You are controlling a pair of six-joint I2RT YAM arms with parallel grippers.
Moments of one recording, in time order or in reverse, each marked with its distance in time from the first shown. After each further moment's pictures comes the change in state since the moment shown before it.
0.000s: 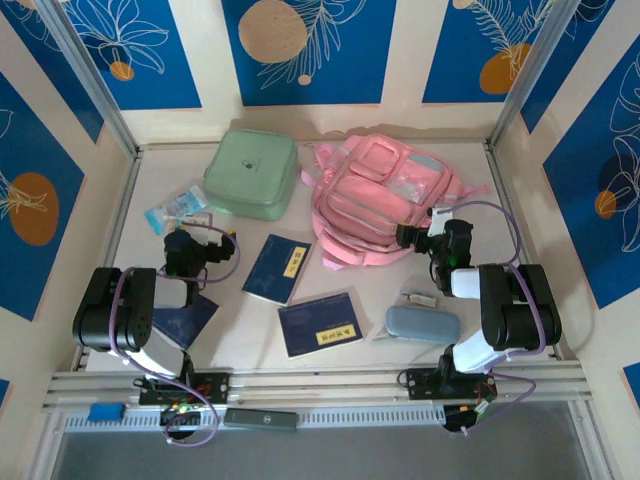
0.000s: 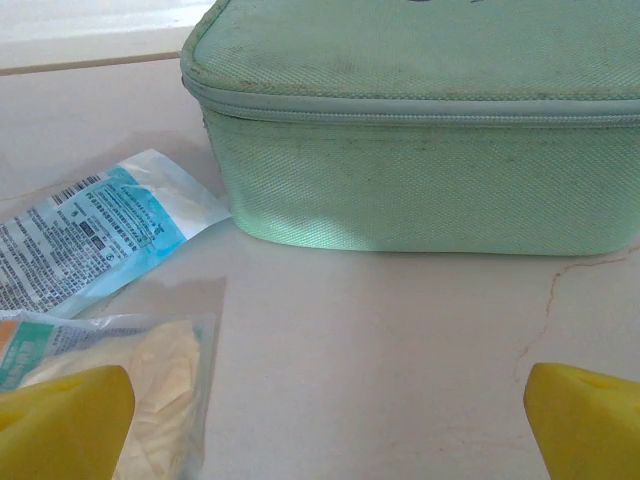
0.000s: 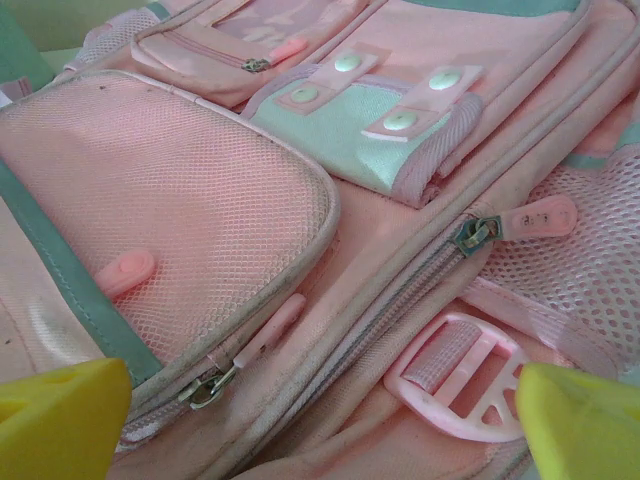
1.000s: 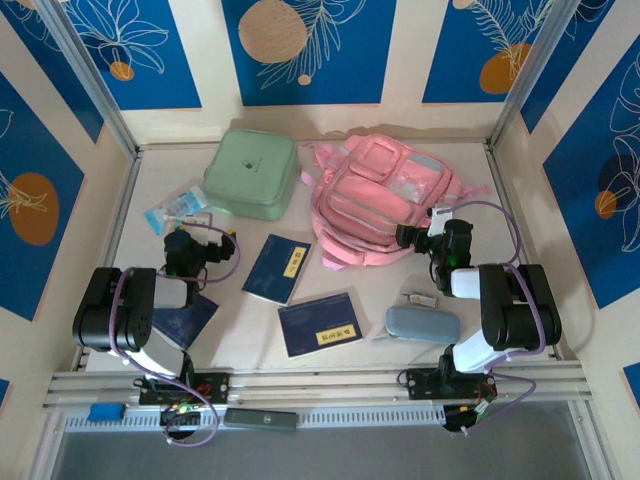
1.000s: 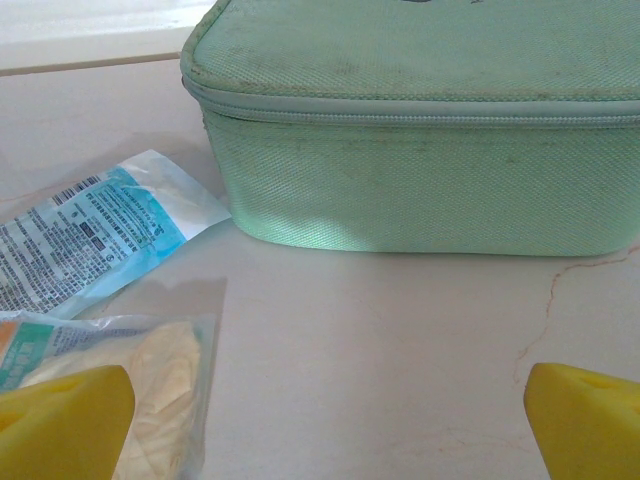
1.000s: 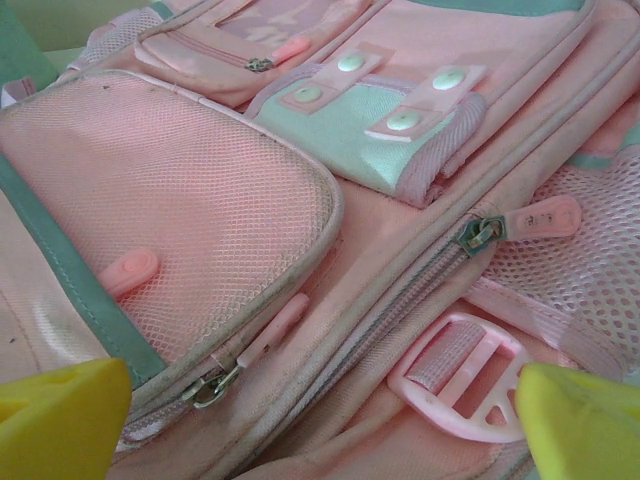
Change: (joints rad) left arm 0.000 0.000 0.001 0.000 0.000 0.000; right arm 0.000 0.000 0.000 0.000 -0.006 0.000
